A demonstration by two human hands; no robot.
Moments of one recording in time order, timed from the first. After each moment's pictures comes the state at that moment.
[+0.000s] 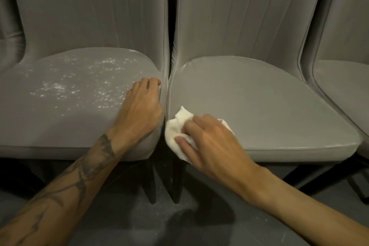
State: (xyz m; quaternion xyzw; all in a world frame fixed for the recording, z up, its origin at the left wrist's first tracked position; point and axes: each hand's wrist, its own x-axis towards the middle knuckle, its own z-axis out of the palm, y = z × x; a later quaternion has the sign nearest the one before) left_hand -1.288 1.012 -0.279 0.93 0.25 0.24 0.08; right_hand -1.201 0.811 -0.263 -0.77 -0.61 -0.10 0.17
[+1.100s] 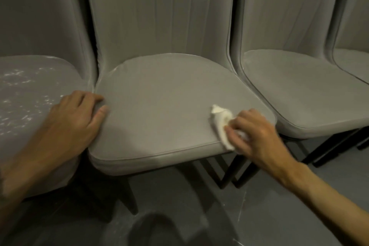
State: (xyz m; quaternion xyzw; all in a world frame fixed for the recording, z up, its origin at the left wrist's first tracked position) left_hand -1.261 1.001 -0.282 0.95 0.21 0.22 0.00; right_hand -1.047 0.639 -0.278 -0.80 -0.52 -0.16 0.25
